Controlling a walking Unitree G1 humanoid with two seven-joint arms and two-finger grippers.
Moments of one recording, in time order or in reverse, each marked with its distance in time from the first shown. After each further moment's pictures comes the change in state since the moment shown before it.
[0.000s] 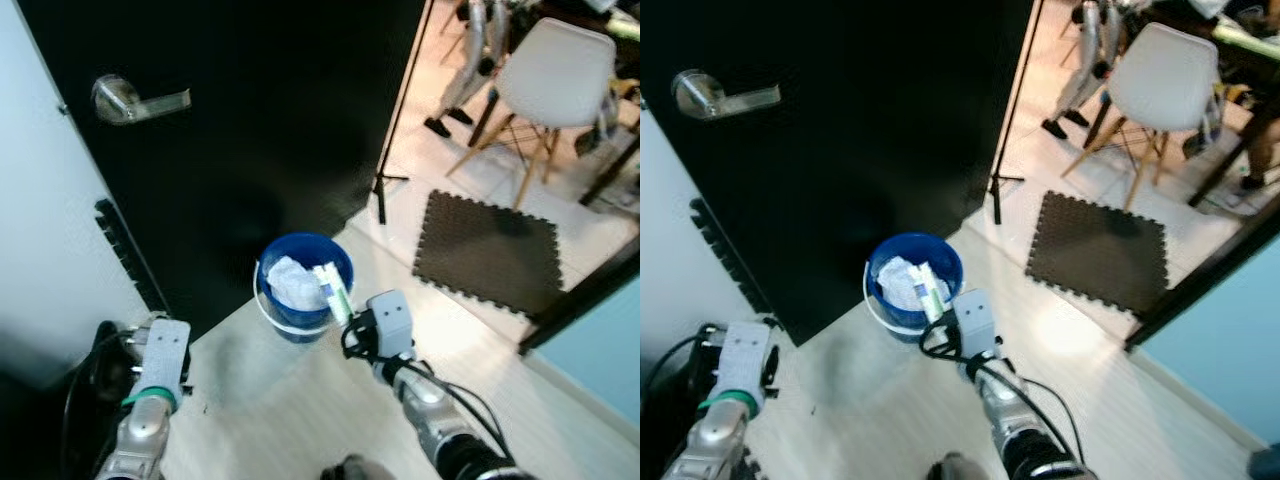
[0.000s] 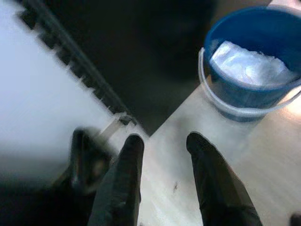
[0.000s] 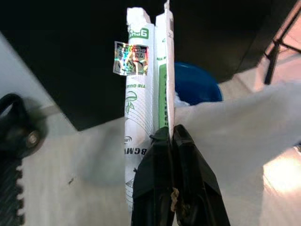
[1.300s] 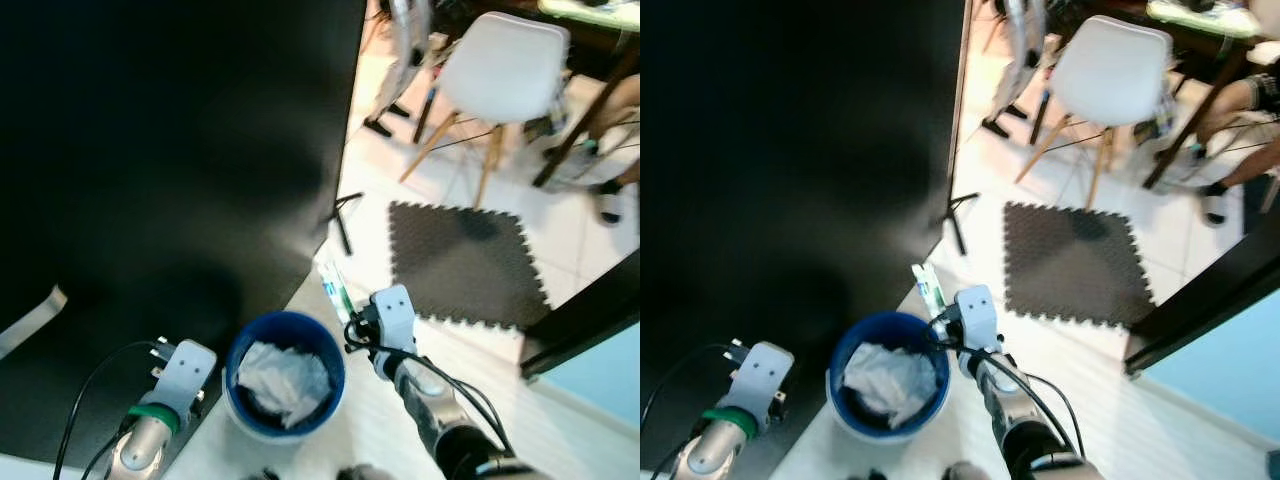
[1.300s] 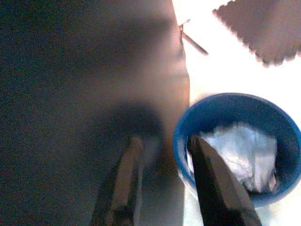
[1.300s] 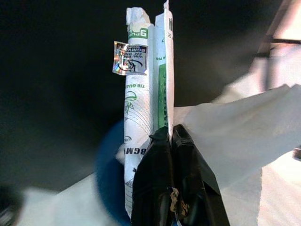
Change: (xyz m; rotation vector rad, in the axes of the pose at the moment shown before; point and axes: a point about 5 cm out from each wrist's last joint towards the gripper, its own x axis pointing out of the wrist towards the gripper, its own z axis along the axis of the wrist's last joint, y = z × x) left arm -0.044 0.004 0.022 0.261 -0.287 -0.281; right arm 0.009 0.028 0.005 0.017 0.018 0.160
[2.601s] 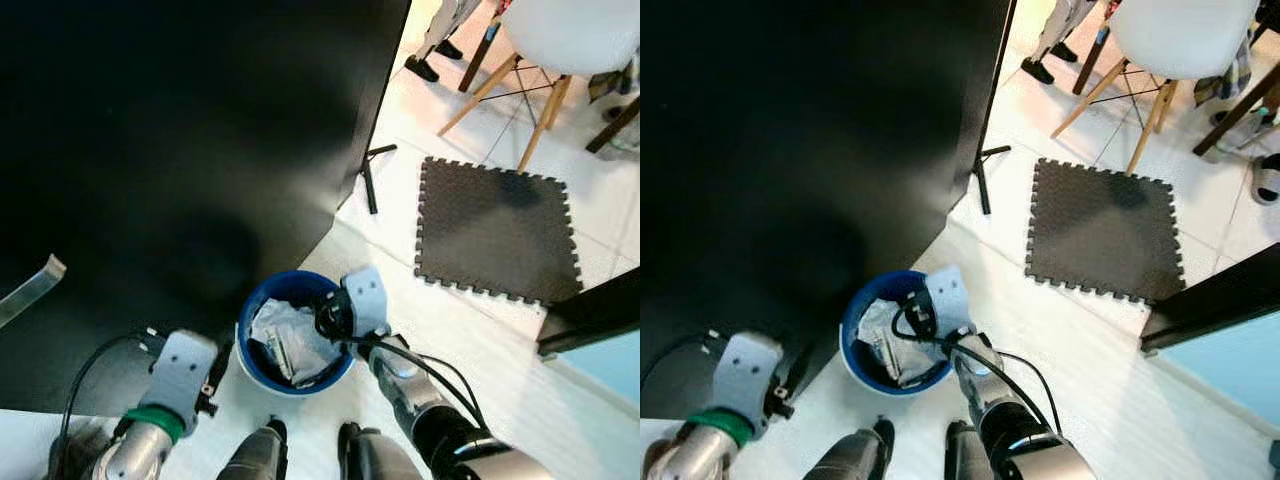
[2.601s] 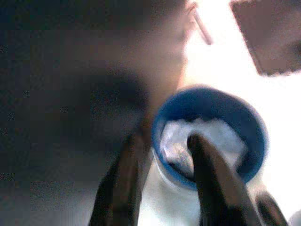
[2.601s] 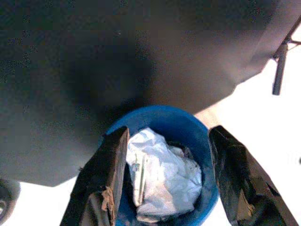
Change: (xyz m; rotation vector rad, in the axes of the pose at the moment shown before) left arm -0.006 -0.004 0.034 -0.245 0.076 0.093; right arm 0.002 0.004 0.010 -0.061 -0.097 -0.049
